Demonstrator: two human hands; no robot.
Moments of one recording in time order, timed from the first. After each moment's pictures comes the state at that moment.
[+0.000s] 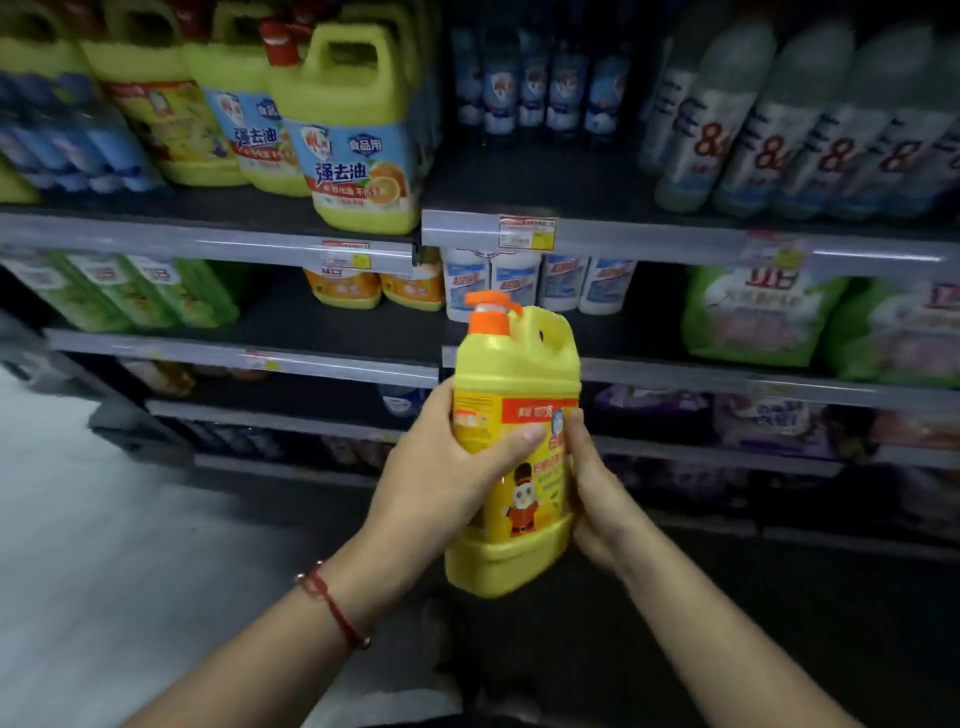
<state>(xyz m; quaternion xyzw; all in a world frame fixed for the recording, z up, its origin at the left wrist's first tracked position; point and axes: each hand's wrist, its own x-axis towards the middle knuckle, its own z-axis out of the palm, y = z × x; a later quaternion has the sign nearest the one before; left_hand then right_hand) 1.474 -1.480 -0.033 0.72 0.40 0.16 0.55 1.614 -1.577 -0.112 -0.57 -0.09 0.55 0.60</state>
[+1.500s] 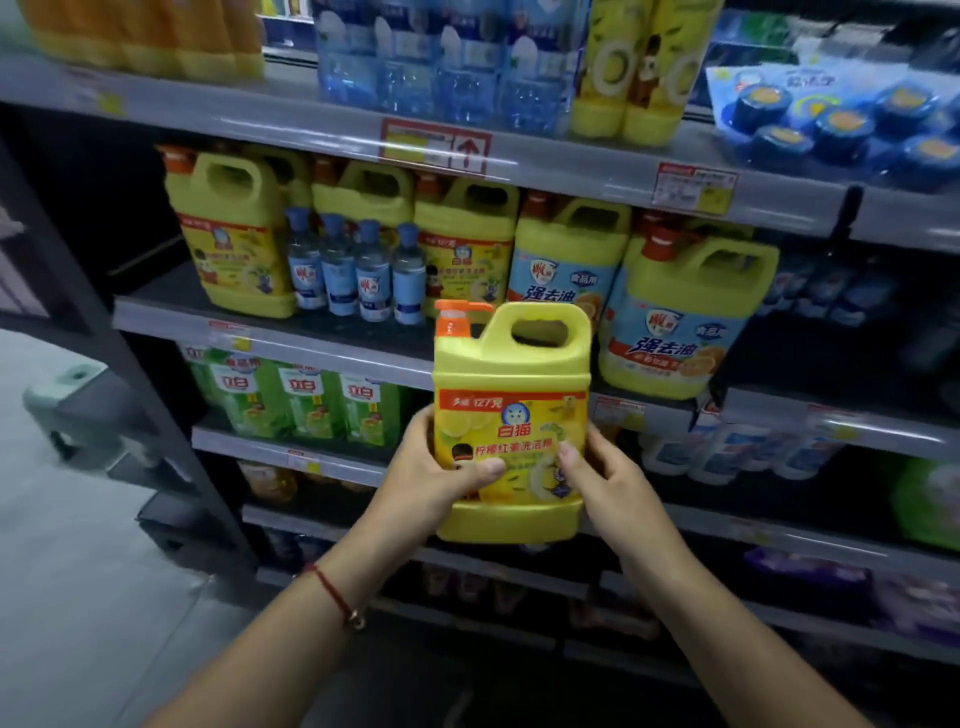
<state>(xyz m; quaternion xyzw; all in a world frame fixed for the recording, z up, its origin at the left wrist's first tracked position) 1.270 -1.099 -0.037 0.64 0.32 0.26 0.65 1.428 -1.233 -0.034 -0.71 -0.30 0.32 0.55</state>
